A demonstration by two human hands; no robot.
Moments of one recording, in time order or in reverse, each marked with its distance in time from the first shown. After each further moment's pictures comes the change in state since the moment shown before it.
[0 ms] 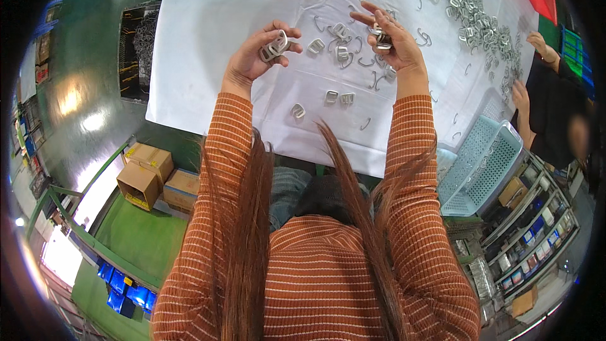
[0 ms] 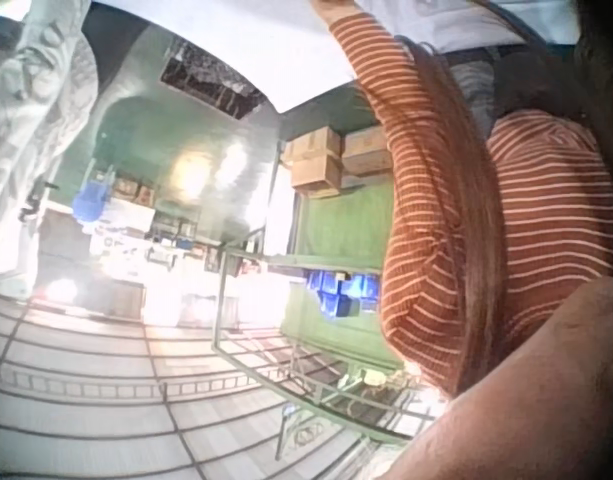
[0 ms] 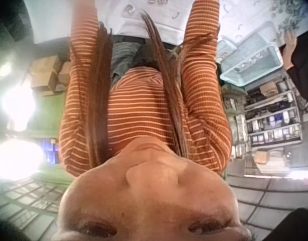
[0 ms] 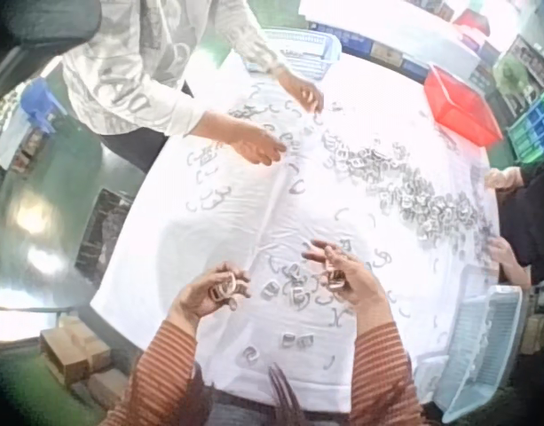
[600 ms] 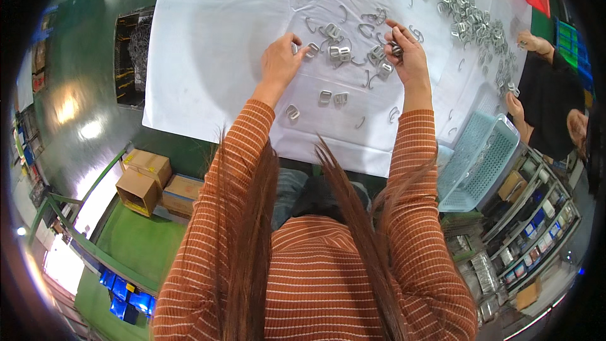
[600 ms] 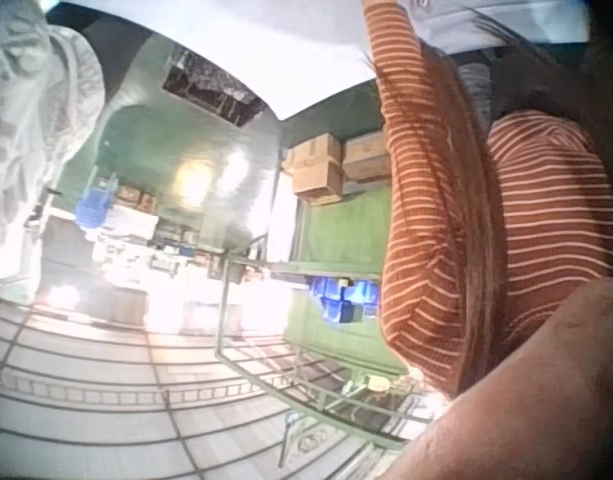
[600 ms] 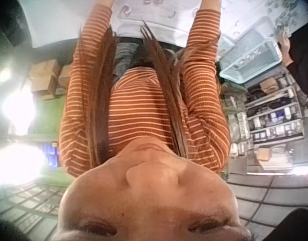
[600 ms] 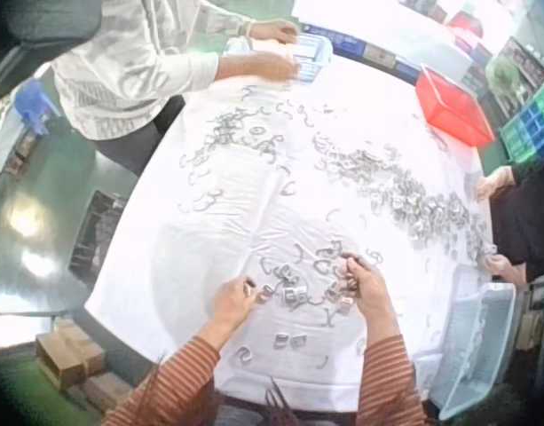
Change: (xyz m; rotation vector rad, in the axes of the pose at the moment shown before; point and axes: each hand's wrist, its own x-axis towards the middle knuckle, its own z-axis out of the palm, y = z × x) left_hand 0.026 -0.063 0.014 1.489 0.460 0.266; right_hand -0.028 0.010 -0.041 0.010 0.350 -0.049
